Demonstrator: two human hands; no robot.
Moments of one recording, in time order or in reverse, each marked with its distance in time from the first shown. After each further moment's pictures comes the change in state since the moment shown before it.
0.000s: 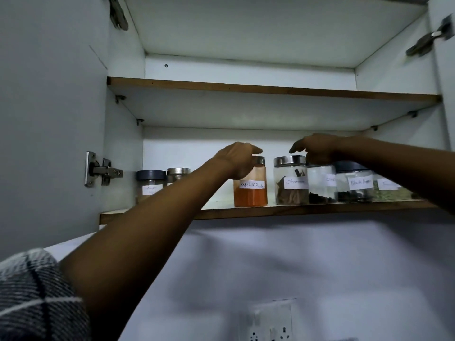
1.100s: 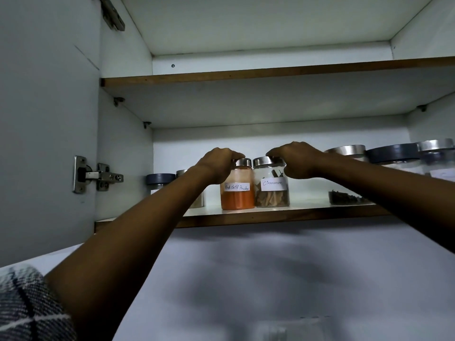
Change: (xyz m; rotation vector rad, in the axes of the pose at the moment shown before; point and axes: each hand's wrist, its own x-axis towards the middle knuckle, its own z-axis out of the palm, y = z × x) left_hand 0.021 -0.061 0.038 0.124 0.040 -0.114; right_hand 0.061 -0.032 0.063 0.160 0.250 -0.198
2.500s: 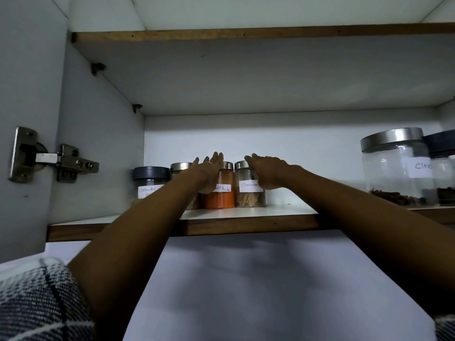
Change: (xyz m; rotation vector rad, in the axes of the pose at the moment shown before) left_hand 0.043 -0.084 0.083 0.234 -0.287 -0.161; right_hand 0.104 -0.031 0.105 -0.025 -0.119 0.068
